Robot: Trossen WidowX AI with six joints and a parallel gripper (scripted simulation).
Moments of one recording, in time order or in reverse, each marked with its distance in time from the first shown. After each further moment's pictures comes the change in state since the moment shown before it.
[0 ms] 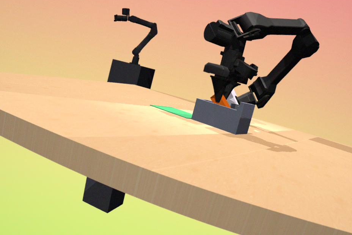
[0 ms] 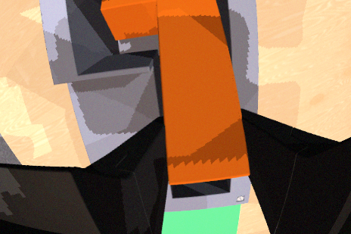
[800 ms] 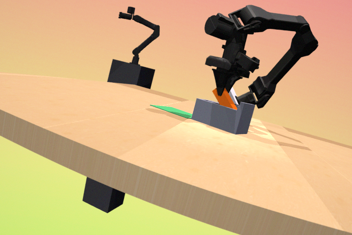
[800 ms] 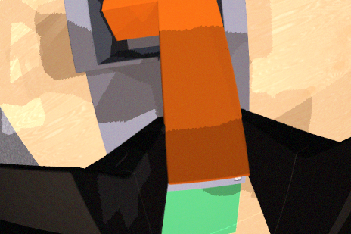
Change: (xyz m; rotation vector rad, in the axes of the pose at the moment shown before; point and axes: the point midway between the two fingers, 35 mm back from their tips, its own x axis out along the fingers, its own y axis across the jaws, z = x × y) arm -0.020 0.002 0.000 0.009 -0.006 0.003
